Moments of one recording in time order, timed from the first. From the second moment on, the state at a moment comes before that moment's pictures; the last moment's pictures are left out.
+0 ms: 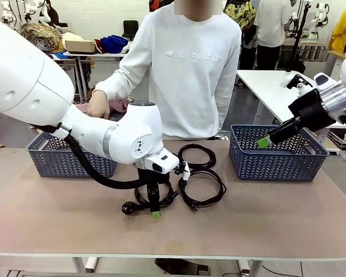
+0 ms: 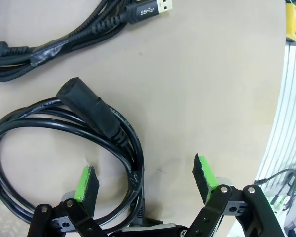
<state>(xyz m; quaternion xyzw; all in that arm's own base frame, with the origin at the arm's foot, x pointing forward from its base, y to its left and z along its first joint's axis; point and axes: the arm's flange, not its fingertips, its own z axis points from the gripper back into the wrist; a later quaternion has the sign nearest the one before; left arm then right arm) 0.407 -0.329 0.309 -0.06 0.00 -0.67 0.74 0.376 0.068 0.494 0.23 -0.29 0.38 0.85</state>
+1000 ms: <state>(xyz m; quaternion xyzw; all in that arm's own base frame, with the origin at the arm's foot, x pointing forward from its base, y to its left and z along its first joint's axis) 0.415 -0.341 0.309 -0.04 0.01 -0.67 0.74 0.376 0.068 0.494 0.23 -0.29 0.38 0.85</state>
